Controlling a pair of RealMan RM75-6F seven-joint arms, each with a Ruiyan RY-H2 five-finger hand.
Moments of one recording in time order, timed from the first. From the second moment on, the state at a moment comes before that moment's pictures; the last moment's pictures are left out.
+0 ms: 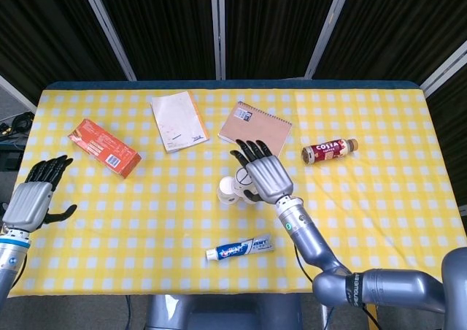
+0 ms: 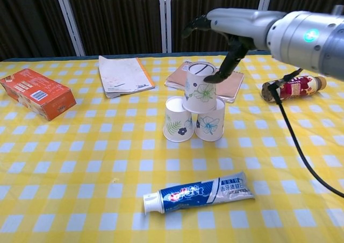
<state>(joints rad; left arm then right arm) -0.31 -1.07 -0.07 -1.68 1.33 1.23 0.01 0.89 -1.46 0.27 -1.82 -0.87 1.13 -0.62</state>
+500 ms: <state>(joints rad) -0.26 -1.10 -0.05 -1.69 1.37 1.31 0.08 0.52 -1.29 0.01 -1.76 -1.32 1.45 -0.26</state>
